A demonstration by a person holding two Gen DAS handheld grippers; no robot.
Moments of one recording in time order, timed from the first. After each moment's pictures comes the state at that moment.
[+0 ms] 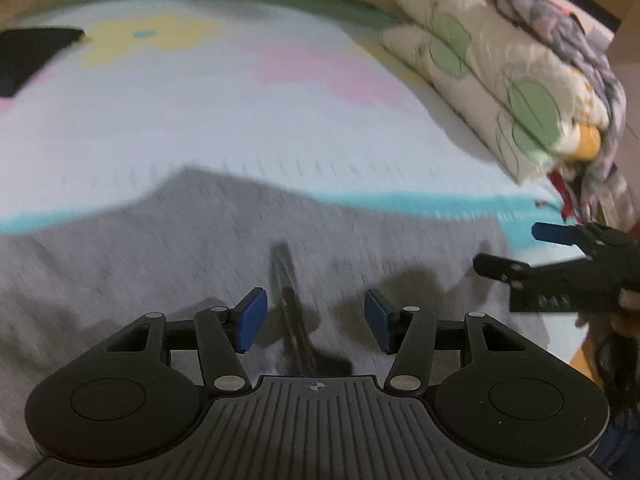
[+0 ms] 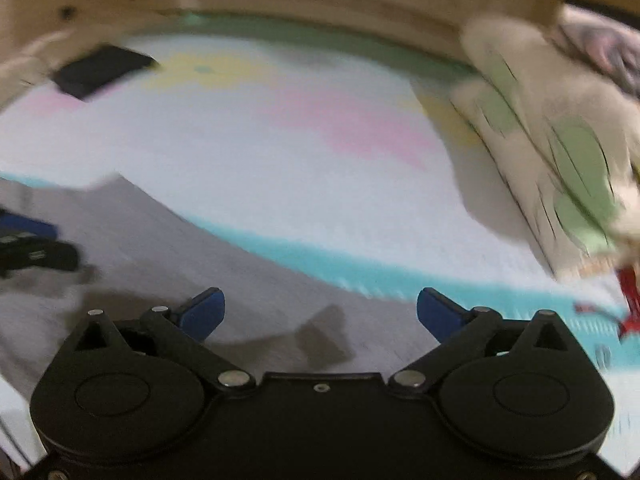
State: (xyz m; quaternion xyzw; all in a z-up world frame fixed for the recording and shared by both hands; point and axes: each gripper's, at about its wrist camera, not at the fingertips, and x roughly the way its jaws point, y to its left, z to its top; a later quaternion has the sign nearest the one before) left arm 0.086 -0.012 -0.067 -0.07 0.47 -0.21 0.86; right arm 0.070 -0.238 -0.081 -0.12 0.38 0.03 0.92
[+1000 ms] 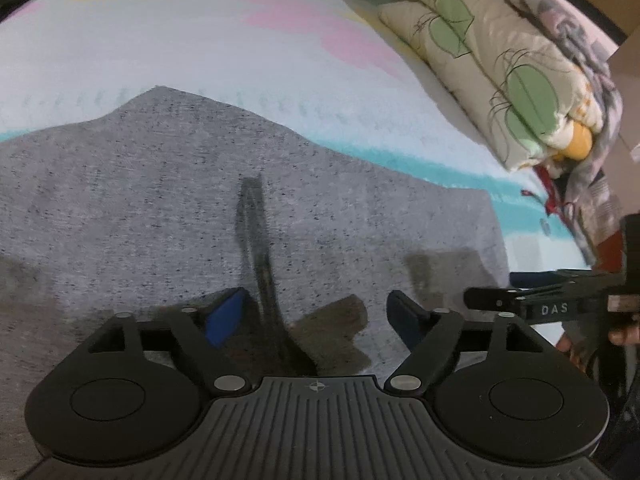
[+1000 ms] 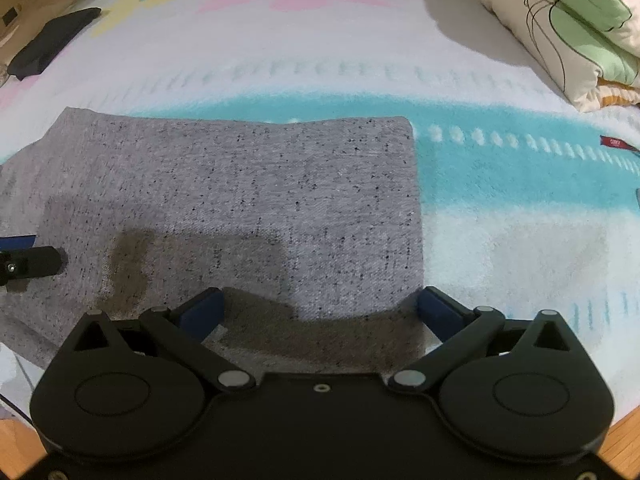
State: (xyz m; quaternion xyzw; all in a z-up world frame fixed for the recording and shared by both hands) left arm 0.083 -0.013 -0.104 -0.13 0.49 -0.23 0.83; right arm 0.071 -0.305 -0.131 0.00 0.53 0.03 0.85
